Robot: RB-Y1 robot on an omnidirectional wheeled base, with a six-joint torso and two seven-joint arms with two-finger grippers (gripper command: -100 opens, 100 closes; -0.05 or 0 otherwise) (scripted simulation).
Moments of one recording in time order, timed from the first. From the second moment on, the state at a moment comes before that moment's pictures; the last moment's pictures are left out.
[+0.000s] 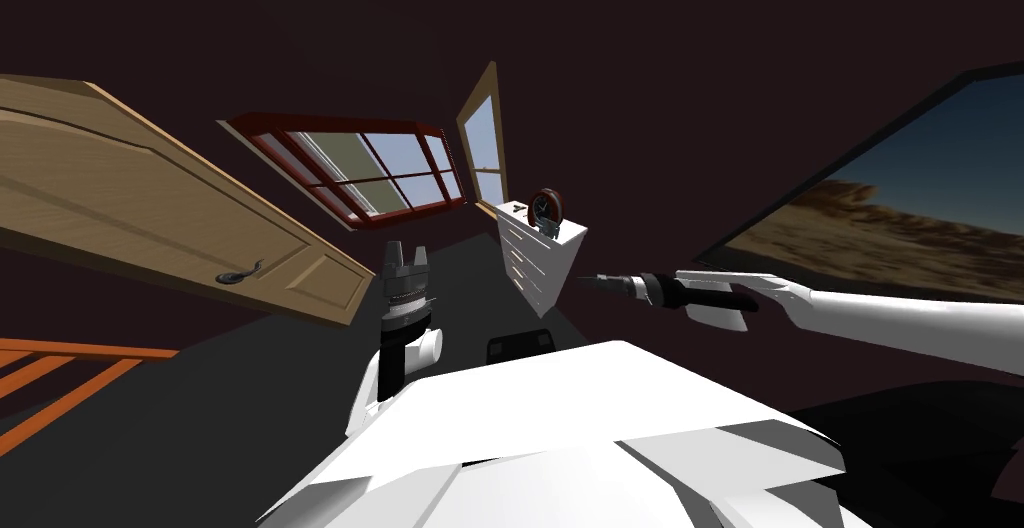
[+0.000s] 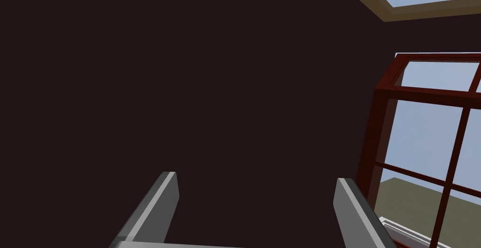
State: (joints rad) left arm 0.45 0.05 0.04 -2.24 -0.12 -0.52 0.11; right arm 0.42 -1.68 0.43 -1.93 -0.20 -0.72 -0.14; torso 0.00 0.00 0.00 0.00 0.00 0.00
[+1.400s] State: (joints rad) left arm 0.45 0.05 0.04 -2.24 -0.12 -0.52 0.11; right arm 0.35 -2.09 0.48 -1.91 -0.19 -0.73 -0.21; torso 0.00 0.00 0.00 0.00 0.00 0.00
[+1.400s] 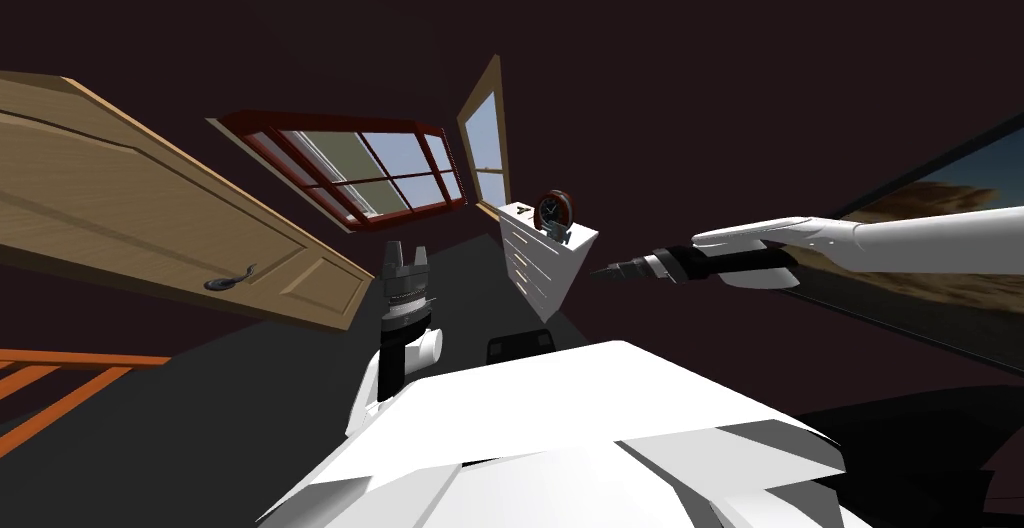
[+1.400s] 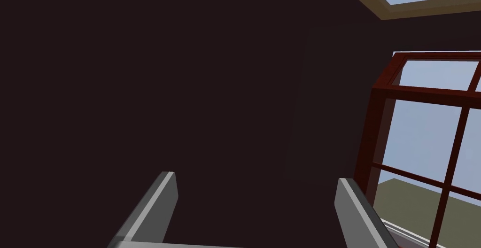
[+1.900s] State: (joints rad) left arm 0.45 0.05 0.04 -2.24 -0.12 -0.52 0.11; right arm 0.32 -2.25 0.48 -1.91 -0.17 -0.73 -0.24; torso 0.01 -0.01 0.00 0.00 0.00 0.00
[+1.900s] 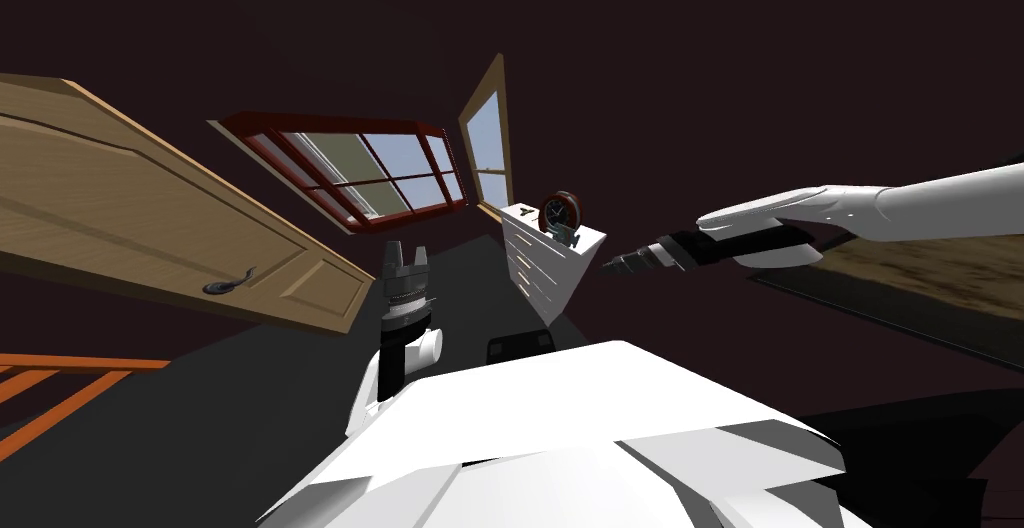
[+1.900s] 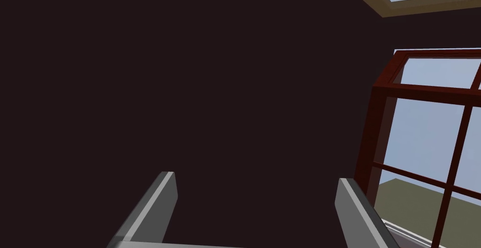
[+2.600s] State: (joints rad) left arm 0.45 0.05 0.04 -2.24 -0.12 -0.52 0.11; right arm 0.27 -2.45 0.50 -1.91 -0.15 -0.73 -0.27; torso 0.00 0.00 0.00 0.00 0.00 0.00
